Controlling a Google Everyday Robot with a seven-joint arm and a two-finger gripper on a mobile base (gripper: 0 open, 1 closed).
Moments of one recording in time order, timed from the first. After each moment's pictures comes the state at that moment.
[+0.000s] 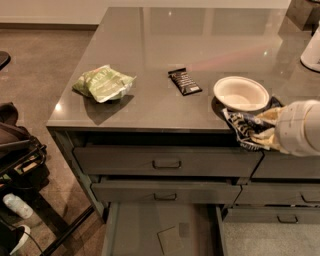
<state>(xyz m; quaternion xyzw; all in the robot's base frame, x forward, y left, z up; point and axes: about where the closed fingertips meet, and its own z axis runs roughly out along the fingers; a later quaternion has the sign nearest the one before) 0.469 -0.241 0.861 -0.57 0.73 -0.13 0.35</state>
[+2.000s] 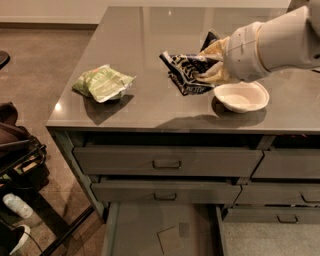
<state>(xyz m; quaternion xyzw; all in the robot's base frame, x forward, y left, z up) 0.555 -0.113 0.967 -0.69 0.57 -0.04 0.45</state>
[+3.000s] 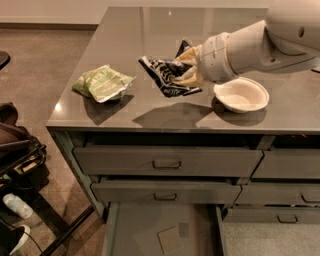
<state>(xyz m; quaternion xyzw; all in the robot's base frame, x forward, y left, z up) 0.591 -0.058 0.936 -0.70 0.53 0.03 0.47</state>
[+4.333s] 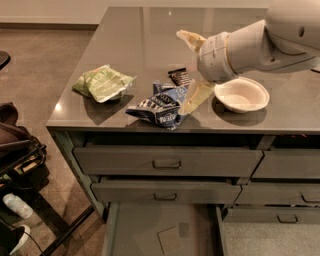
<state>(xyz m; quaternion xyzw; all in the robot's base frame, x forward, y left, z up) 0.591 -0.058 0.936 -0.70 0.53 0.03 0.47</state>
